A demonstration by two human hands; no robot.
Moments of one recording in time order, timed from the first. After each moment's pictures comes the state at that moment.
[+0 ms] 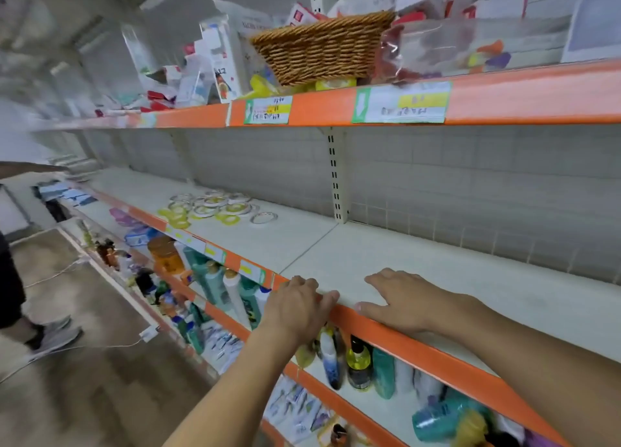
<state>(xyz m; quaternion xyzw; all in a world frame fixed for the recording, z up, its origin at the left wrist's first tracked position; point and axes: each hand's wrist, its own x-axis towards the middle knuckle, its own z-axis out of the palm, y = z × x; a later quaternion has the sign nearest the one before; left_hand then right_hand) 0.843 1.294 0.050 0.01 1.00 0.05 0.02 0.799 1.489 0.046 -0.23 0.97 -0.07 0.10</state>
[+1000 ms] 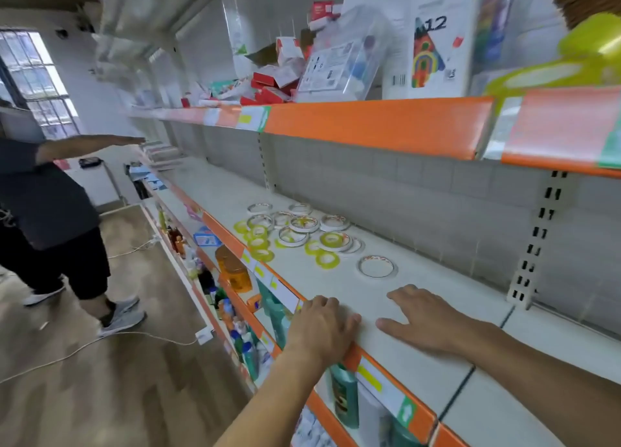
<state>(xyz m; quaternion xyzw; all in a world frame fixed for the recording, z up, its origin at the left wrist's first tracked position) 0.621 1.029 0.011 -0.10 0.99 0.12 0.01 0.535 1.212 0.015 -0.29 0.95 -0.06 0.10</state>
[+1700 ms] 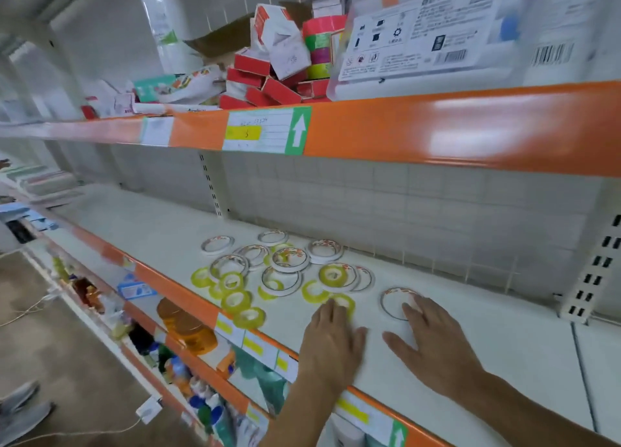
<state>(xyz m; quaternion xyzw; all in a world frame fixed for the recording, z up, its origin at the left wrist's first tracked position) 0.481 0.919 -0.037 0.07 0.98 0.16 -0.08 0.472 1.112 -0.046 -0.06 0.99 -0.14 -0.04</state>
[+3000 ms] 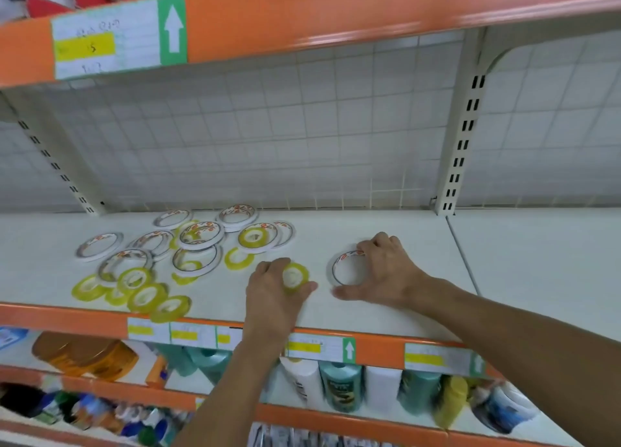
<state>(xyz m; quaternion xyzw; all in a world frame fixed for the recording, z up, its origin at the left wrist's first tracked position) 0.476 0.912 -0.039 0.11 0.93 0.34 -0.07 0.515 1.114 -0.015 0.07 0.98 -0.18 -0.01</state>
